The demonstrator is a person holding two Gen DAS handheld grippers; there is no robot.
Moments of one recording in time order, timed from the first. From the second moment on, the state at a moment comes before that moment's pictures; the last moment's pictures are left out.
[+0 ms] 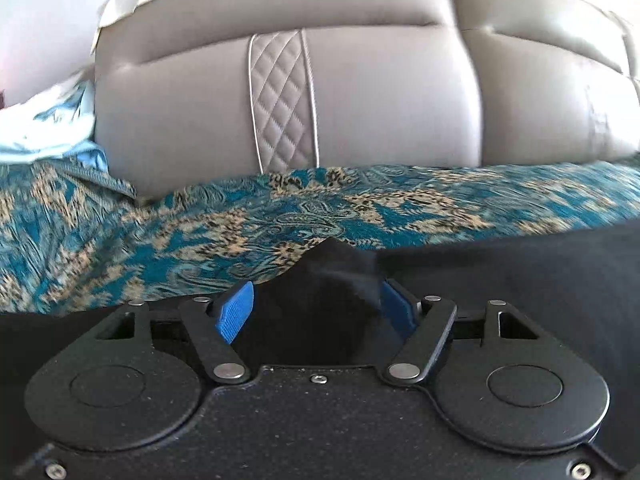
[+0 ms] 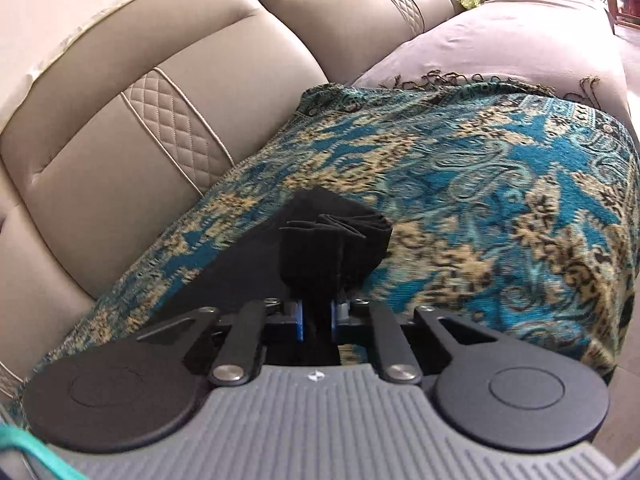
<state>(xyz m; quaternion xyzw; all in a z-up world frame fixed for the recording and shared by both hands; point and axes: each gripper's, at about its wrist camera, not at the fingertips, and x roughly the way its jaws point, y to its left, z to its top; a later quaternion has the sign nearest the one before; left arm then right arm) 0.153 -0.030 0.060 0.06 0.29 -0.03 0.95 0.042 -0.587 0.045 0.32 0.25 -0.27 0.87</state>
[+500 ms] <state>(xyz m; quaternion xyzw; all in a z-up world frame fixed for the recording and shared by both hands) 0.132 0.052 0.063 -0.06 0.30 0.03 0.95 0.128 -0.215 0.061 -0.07 0.31 0.16 0.94</state>
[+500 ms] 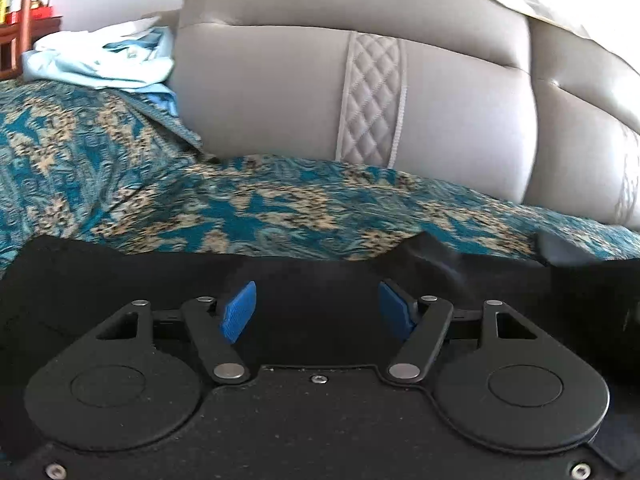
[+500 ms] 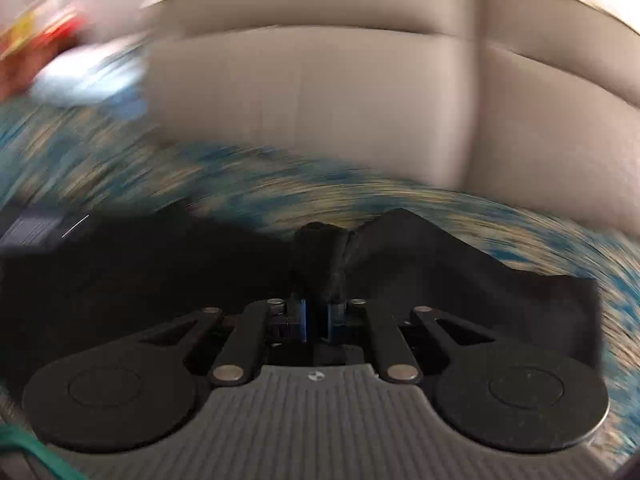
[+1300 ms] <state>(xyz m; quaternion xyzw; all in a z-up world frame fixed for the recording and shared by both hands) 0.096 0.047 0.071 -0.07 0.29 -0.02 0.96 0.049 -0.143 0.039 -0.14 0.30 0.30 0.89</state>
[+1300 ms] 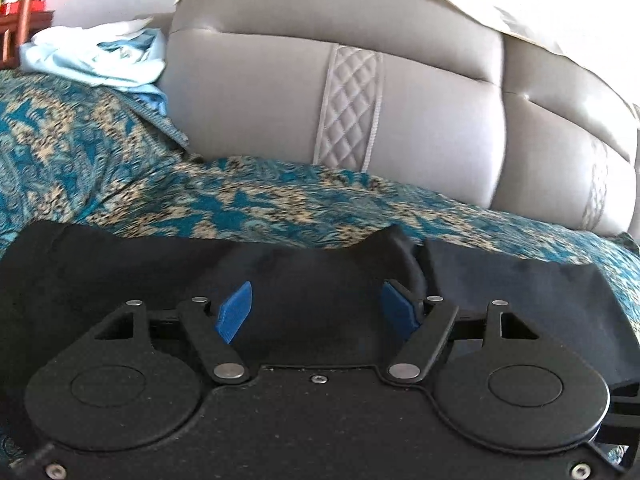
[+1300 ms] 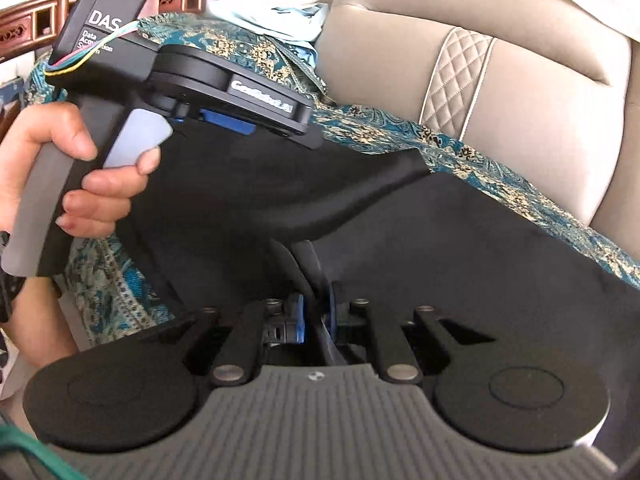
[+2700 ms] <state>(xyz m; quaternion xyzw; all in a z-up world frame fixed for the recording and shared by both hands) 0.065 -0.002 0.065 -0.06 0.27 -0.08 0.96 0.035 -0.269 0.055 0.03 0.26 0.08 0.96</state>
